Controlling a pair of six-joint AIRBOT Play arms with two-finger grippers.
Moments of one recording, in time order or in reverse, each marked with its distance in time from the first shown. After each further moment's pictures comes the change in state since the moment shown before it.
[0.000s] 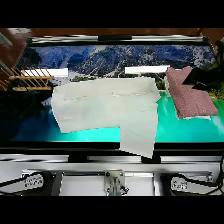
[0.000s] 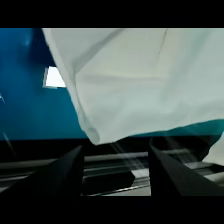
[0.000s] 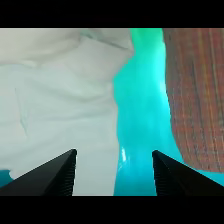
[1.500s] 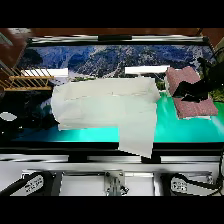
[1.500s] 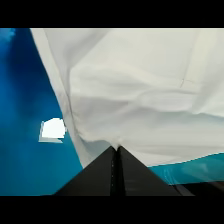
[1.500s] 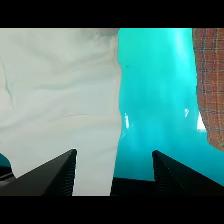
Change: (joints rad) left arm -0.073 0.178 -0.499 -0.171 0.555 0.209; right arm 0.065 0.019 -0.182 -0.013 0.041 0.003
